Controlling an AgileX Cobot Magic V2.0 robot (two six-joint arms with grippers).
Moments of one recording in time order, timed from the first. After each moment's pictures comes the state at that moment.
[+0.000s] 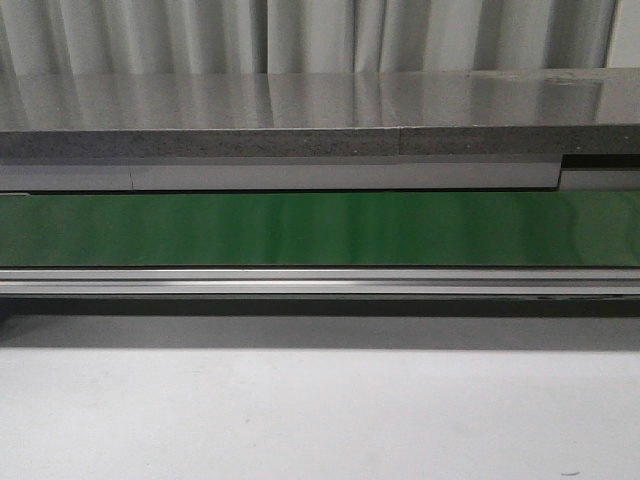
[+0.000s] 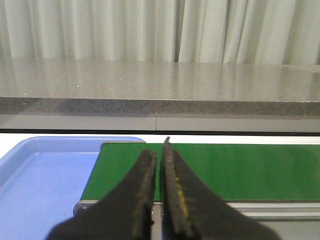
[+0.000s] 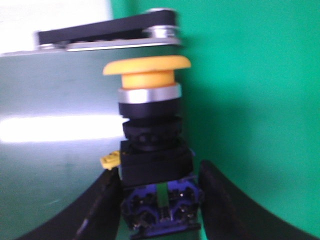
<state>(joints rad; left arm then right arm) -0.10 -0.01 0.00 0.06 0.04 -0.04 -0.31 1.62 -1.21 0.15 0.78 -0.25</state>
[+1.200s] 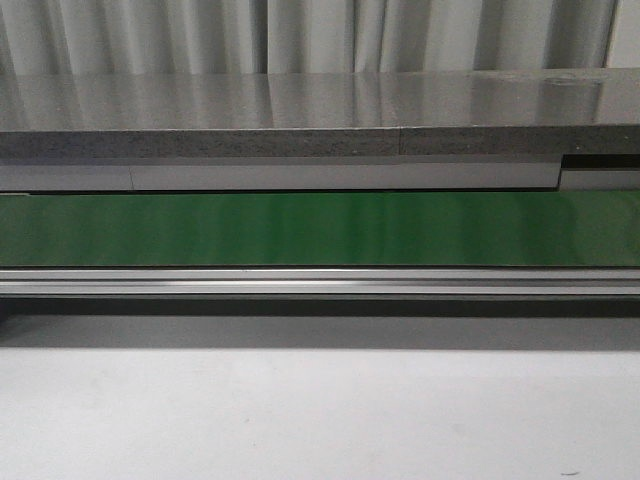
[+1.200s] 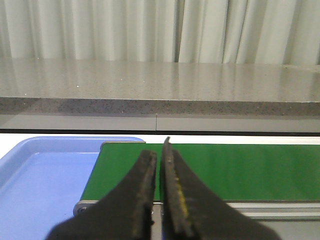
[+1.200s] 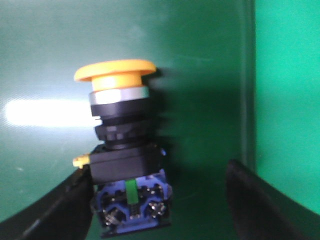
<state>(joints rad) -0.10 -0.01 0.00 0.06 0.04 -0.04 -0.27 1.62 -1.08 0.18 0.69 -0.25</state>
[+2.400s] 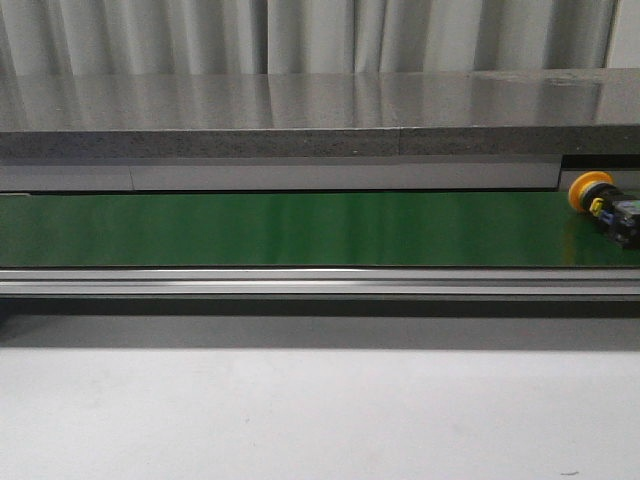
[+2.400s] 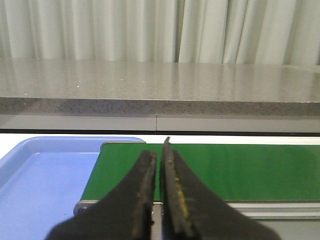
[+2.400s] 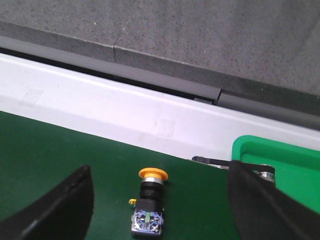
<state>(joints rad) -0.10 -0.01 0.00 0.06 0.04 -0.04 -0.04 0.96 -0.84 0.42 0.42 -0.52</state>
